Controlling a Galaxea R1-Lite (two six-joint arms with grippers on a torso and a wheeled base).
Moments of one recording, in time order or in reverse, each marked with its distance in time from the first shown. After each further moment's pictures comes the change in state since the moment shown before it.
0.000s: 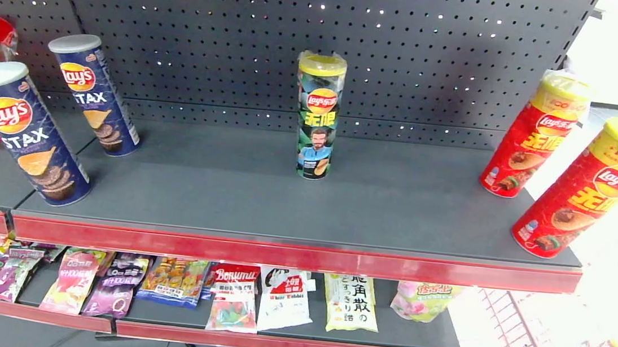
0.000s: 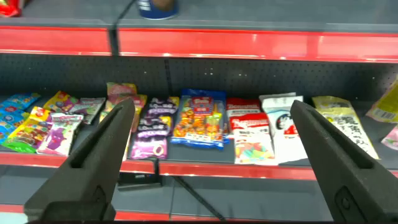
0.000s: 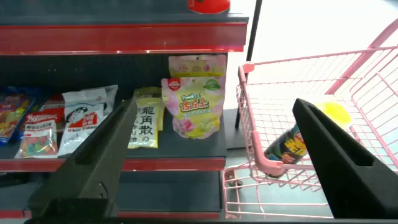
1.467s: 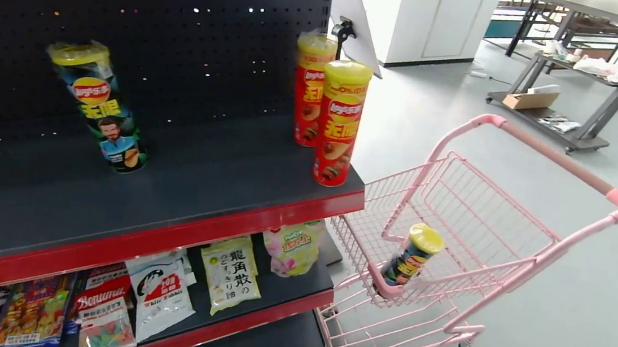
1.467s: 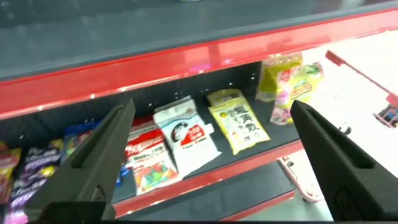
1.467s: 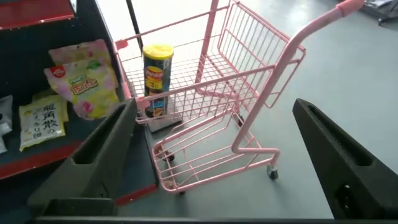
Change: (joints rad) left arm 0.000 0.000 0.000 0.000 0.000 0.000; right arm 0.000 0.000 0.000 -0.001 0.000 0.000
